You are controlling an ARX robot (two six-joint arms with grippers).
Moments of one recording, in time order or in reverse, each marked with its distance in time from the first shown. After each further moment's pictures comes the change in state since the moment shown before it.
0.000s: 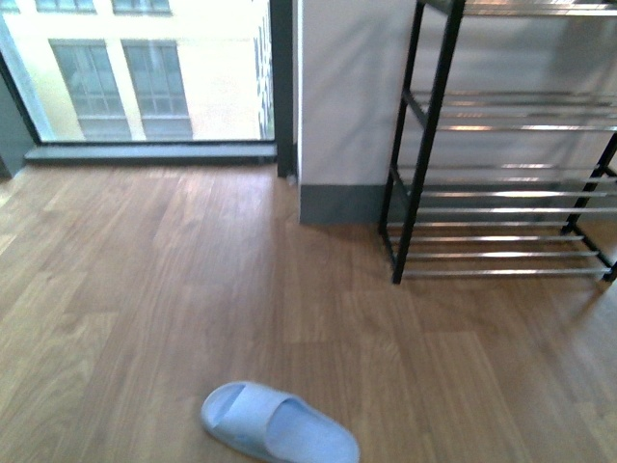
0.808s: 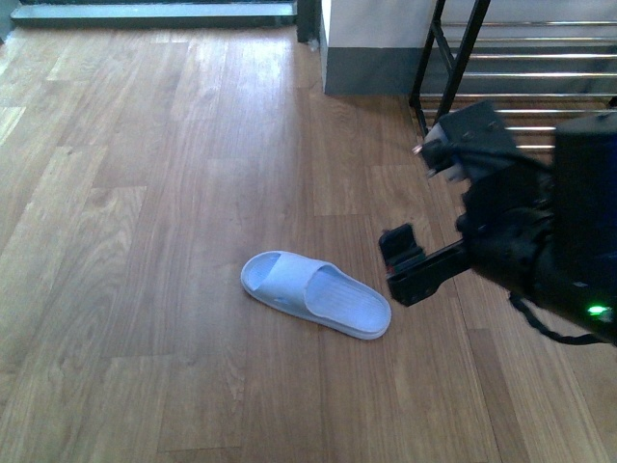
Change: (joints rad) left arm 0.000 0.000 -0.001 0.000 0.003 0.000; right arm 0.262 2.203 0.605 0.997 0.072 -0.150
